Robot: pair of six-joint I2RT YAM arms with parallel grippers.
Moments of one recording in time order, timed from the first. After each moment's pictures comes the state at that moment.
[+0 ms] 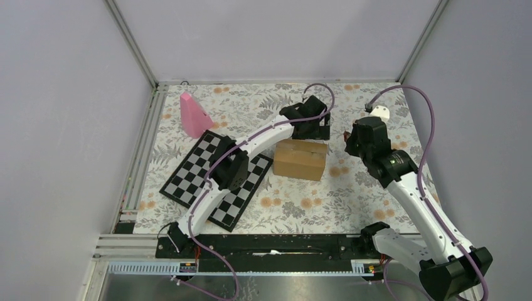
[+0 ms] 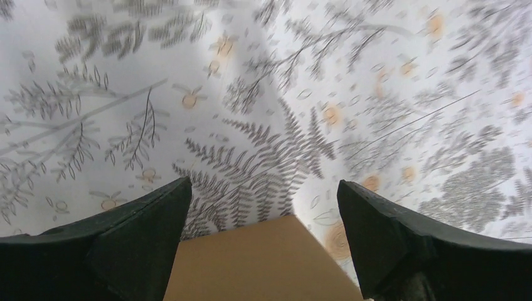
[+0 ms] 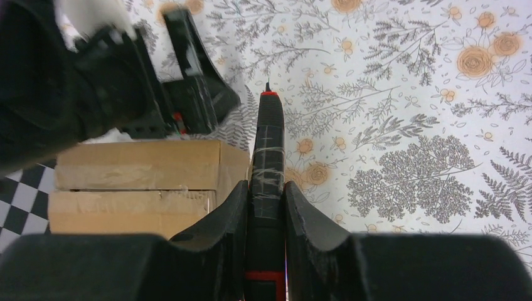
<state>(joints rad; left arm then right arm) -0.84 2.47 2.27 -0.74 -0.07 -0.69 0.37 0.97 1.00 -0.65 0.35 0.45</state>
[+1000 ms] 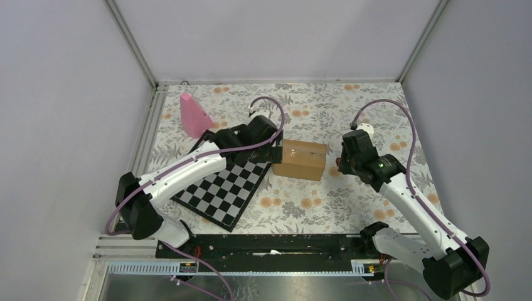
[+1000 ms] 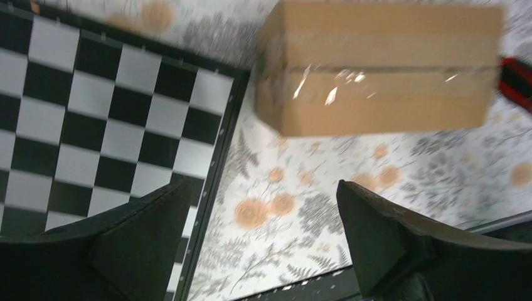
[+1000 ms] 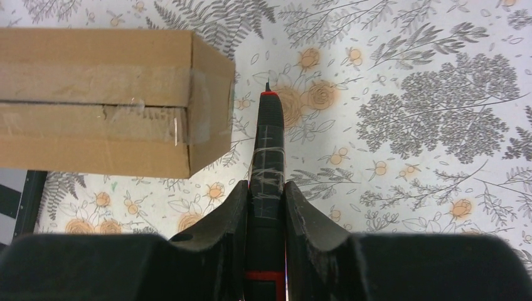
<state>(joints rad) -0.88 1.50 1.40 -0.78 -0.28 -0.67 0.45 0.99 0.88 -0.78 0.30 0.50</state>
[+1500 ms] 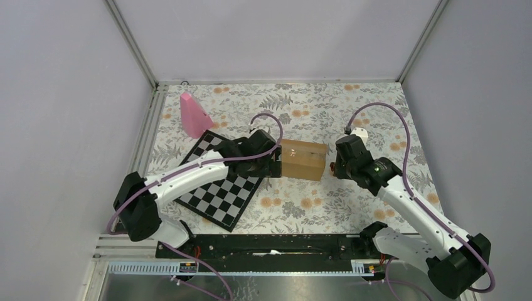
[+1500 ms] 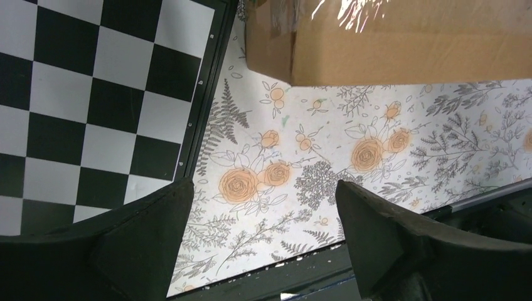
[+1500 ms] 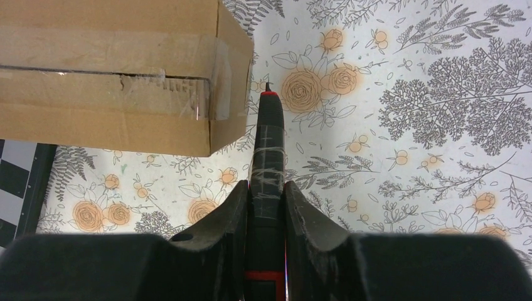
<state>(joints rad) -0.90 1.45 1.16 -0.72 -0.15 -0.76 0.55 1.00 0.87 -0.79 0.32 0.56</state>
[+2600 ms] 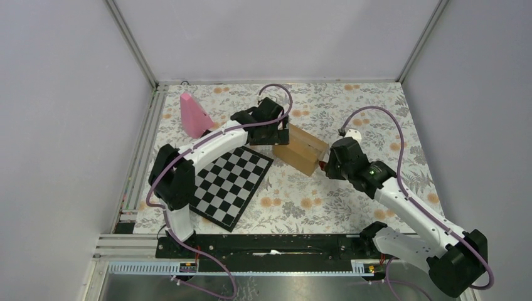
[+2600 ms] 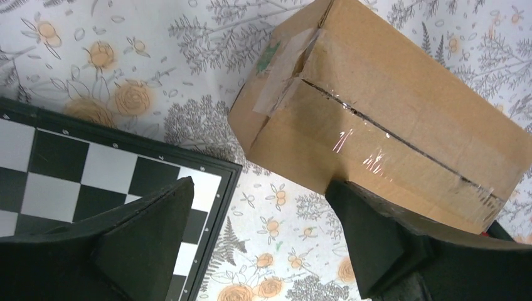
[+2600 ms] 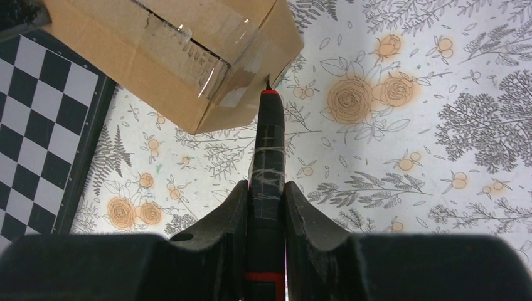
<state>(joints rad) -0.73 1.81 1.51 -0.65 -0.14 -0.64 0.58 0.98 0.78 -0.64 0.25 0.59</state>
